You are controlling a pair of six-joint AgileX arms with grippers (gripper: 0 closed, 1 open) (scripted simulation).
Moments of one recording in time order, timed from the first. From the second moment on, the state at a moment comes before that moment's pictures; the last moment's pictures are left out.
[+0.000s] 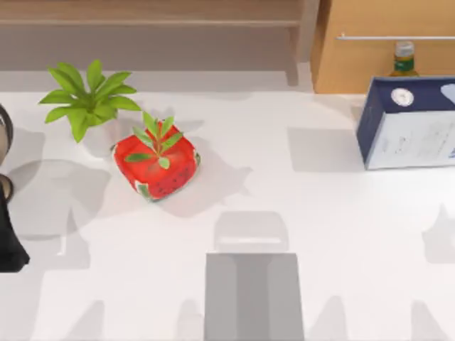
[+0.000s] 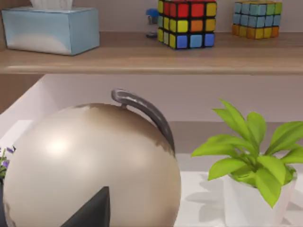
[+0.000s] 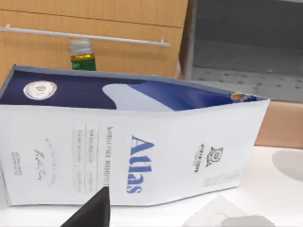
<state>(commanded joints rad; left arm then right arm) 0.00 0.00 0.00 0.00 0.00 0.00 -0.06 0.22 0.21 -0.18 0.00 -0.12</state>
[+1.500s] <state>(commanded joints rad) 0.00 0.00 0.00 0.00 0.00 0.00 -0.32 1.65 1.14 -1.06 0.00 -0.67</state>
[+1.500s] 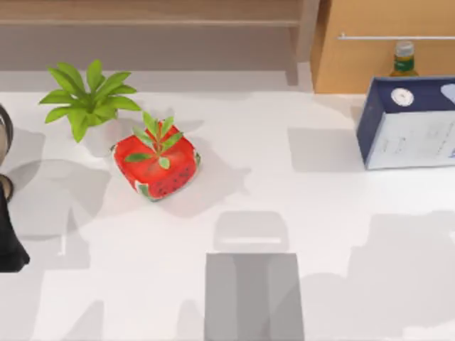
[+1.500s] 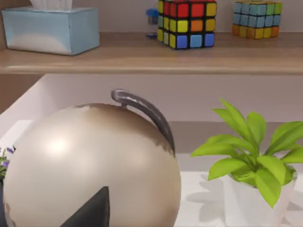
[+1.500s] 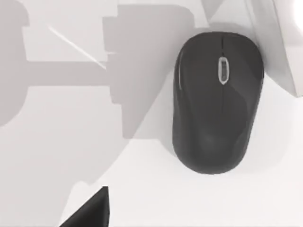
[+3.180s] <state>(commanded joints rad) 0.00 0.00 0.00 0.00 0.00 0.00 -0.32 1.82 0.92 -0.67 0.00 -0.66</state>
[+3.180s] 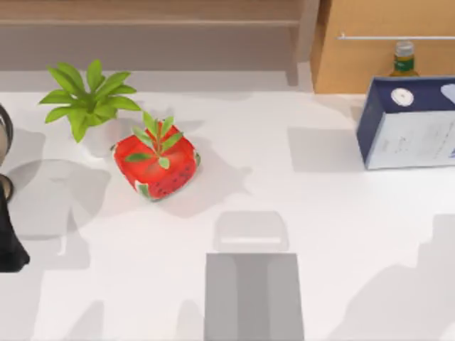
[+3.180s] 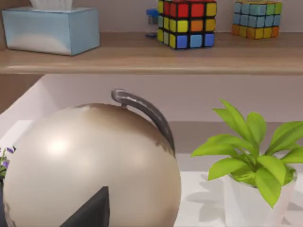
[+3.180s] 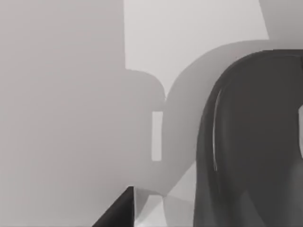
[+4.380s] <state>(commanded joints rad) 0.00 0.00 0.00 0.00 0.00 0.00 -0.34 1.67 1.06 -1.00 -0.02 -0.74</state>
